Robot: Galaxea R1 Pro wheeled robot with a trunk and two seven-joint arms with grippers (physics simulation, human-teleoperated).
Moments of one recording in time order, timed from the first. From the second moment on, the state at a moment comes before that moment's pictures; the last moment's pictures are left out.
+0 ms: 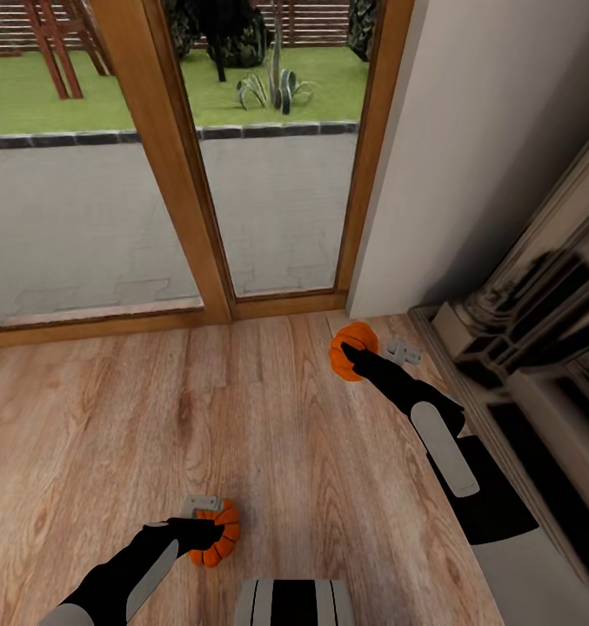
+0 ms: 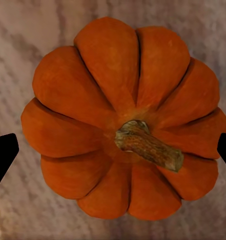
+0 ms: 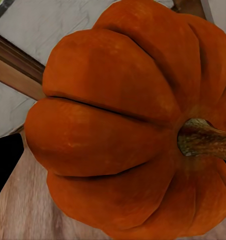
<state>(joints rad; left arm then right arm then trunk) -0.49 0.14 -0.48 -0.68 0.50 0.39 0.08 -0.65 -0.09 0.25 -1.43 -0.87 0.43 -0.24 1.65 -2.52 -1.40</state>
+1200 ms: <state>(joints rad) -0.49 0.14 -0.48 -0.71 0.49 0.39 0.08 -0.65 -0.09 0.25 -1.43 -0.87 0.43 -0.24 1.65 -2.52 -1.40</state>
